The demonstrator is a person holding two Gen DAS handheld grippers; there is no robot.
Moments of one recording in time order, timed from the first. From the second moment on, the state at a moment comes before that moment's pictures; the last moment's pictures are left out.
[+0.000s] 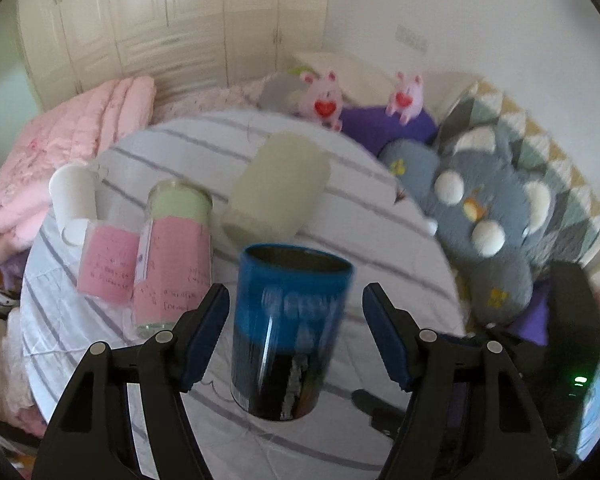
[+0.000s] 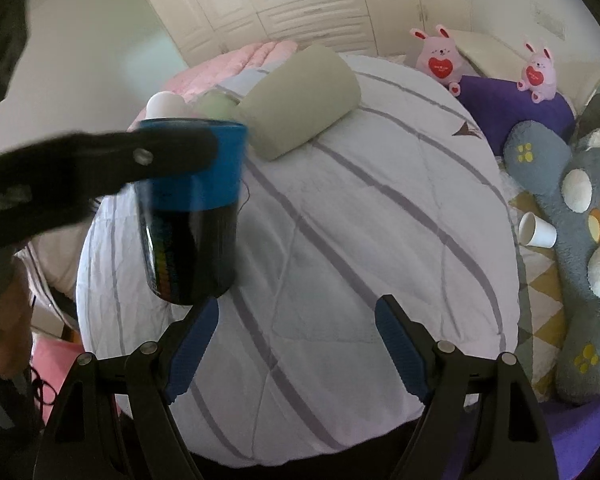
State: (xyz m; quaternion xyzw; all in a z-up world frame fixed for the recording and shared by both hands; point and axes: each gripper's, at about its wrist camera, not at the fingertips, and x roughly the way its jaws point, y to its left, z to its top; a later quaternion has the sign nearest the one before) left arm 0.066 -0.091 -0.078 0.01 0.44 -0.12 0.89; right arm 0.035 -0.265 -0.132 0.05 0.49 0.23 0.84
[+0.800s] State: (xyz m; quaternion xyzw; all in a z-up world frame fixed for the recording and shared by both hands) left arm 0.131 -0.160 -0.138 0.15 0.56 -0.11 0.80; right arm 0.056 -0.274 -0.145 0.09 0.51 0.24 0.82
